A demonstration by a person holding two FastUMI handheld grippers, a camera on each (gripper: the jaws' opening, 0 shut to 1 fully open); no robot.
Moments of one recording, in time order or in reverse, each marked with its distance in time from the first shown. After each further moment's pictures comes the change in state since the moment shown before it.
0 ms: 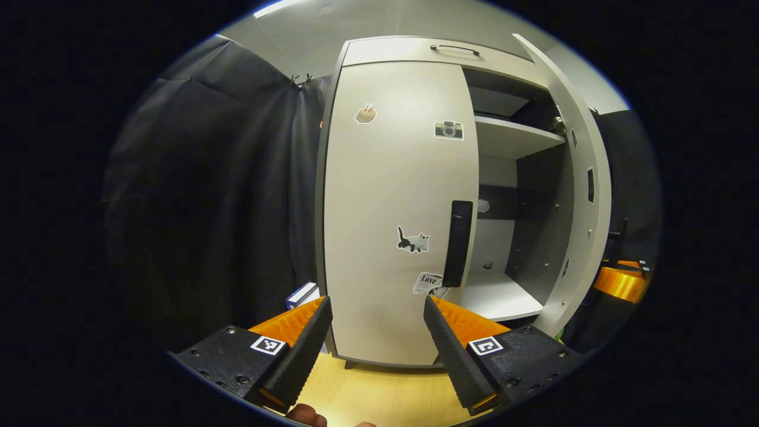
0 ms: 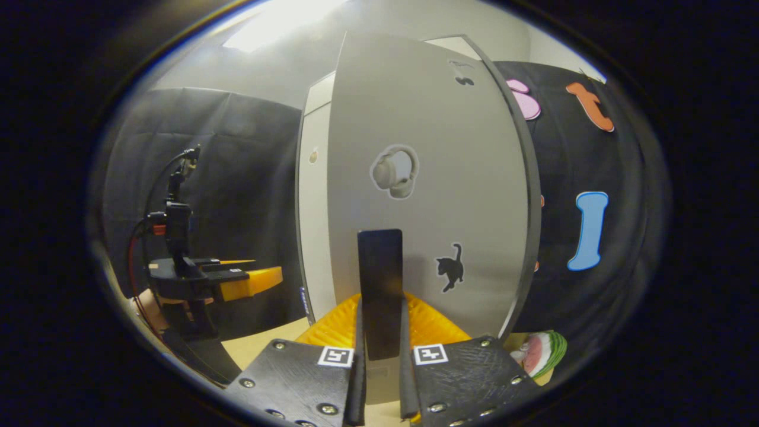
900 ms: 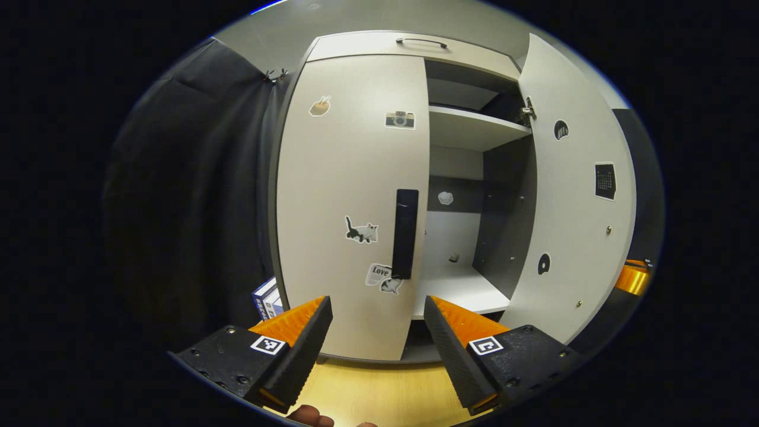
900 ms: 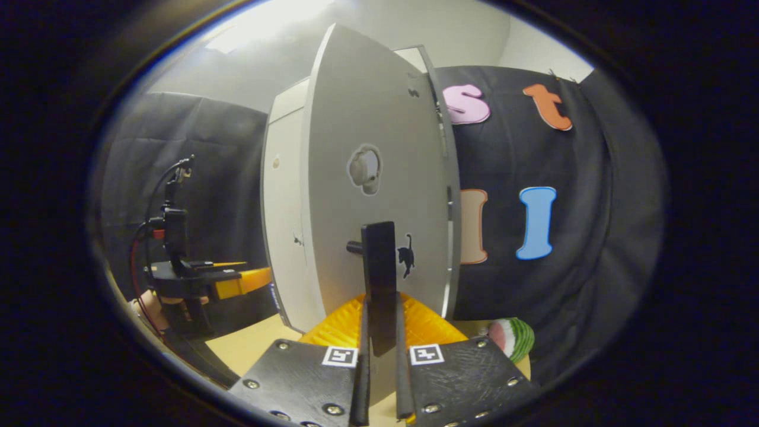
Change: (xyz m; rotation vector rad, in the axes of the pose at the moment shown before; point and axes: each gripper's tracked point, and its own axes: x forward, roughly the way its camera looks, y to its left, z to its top) left arm -0.004 -0.064 -0.010 0.010 0.021 -0.134; right arm -0.077 -0.062 -0.005 0.021 -0.001 -0.237
